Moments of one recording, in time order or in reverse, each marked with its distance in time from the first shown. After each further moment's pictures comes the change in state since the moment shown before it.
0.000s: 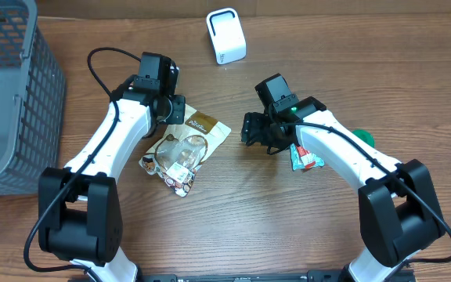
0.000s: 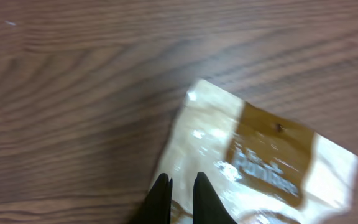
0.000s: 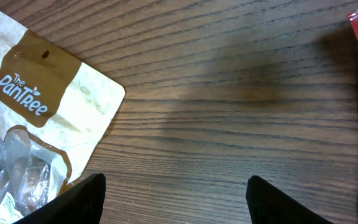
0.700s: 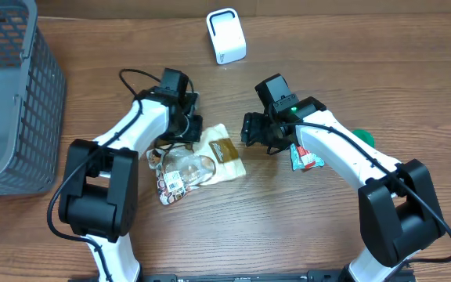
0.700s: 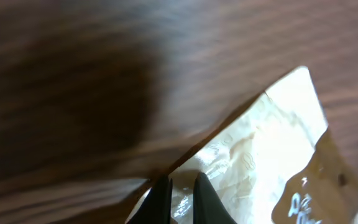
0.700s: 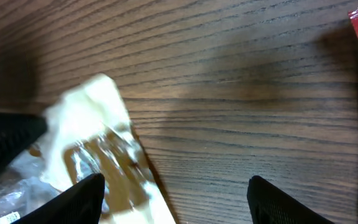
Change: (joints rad) left arm -0.065 0.159 -0.018 -0.057 0.245 -0.014; right arm 0.000 0.000 0.000 -0.002 0.000 0.000
